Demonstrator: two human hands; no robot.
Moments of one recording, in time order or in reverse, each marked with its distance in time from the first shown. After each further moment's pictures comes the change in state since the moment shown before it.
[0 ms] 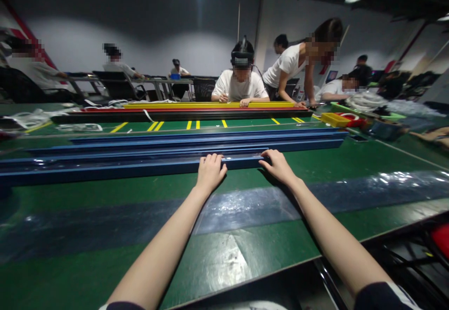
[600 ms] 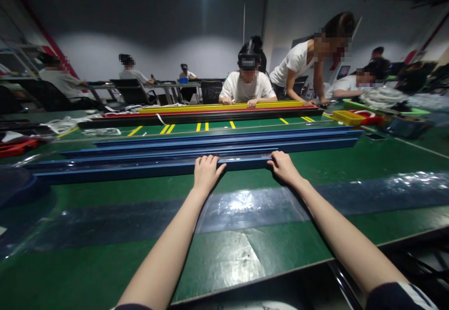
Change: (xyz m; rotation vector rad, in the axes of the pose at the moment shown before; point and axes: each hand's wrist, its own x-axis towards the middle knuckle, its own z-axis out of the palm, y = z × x) left_hand -0.013 -0.033 -0.014 0.068 0.033 -0.047; right_hand 0.004 0.000 0.018 -0.123 -0.022 0.021
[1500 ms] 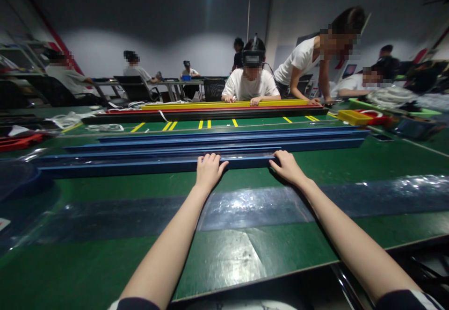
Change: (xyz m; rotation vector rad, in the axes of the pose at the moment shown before) left_hand -0.001 -0.002 0.007 0.057 0.001 -0.004; right_hand -0.003 0.000 -0.002 -0.018 0.034 -0.047
